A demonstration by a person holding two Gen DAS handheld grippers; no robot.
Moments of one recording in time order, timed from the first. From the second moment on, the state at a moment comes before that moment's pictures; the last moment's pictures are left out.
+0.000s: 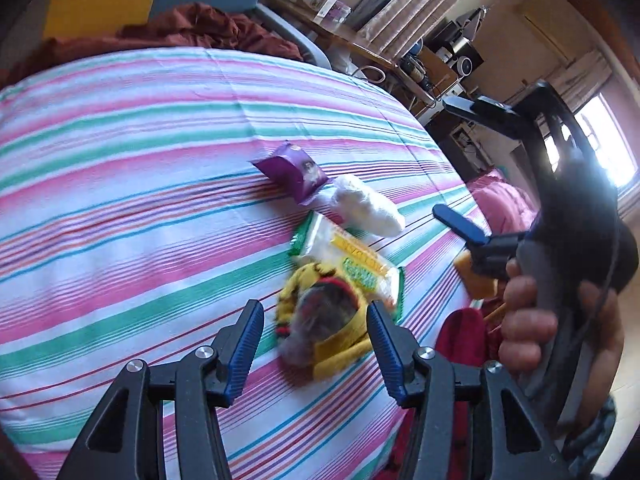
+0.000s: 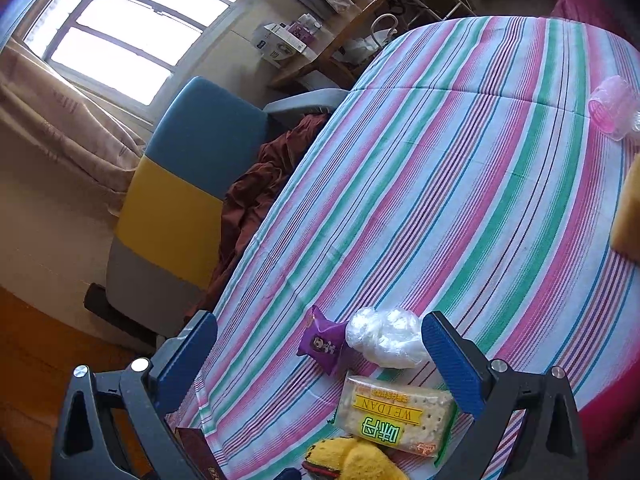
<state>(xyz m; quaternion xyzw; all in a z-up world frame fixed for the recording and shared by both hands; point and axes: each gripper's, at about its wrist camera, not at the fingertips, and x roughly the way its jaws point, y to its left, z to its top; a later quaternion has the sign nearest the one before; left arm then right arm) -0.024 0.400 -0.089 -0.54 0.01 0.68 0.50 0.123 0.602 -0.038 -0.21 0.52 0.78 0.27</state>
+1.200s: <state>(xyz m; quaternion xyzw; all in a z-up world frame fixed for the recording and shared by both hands) -0.011 0.299 -0.116 -0.47 0.02 0.75 0.47 0.071 0.589 -0.056 -0.36 0.37 0.79 0.34</state>
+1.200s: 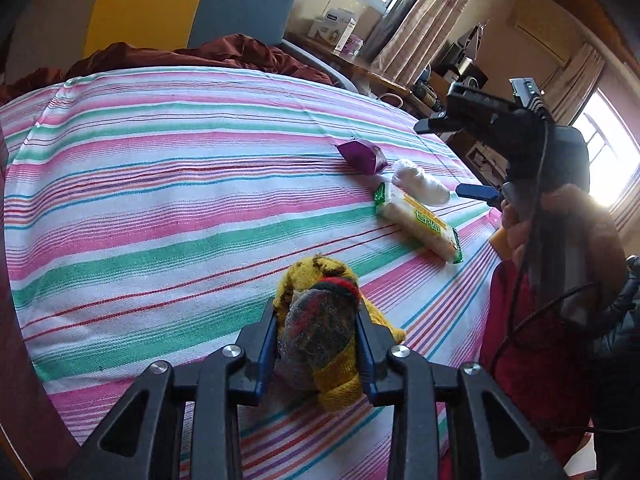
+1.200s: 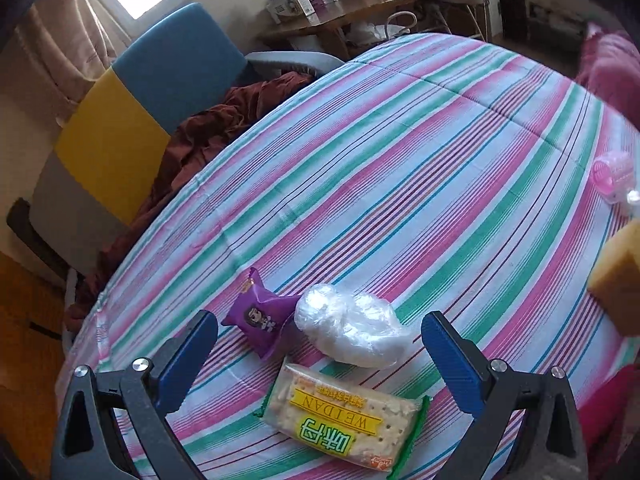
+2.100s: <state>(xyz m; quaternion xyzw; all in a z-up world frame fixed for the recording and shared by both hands) -0.010 0.294 -0.120 -0.47 0.00 0.74 0.48 0.043 0.599 -0.092 -0.46 0.31 0.75 0.36</state>
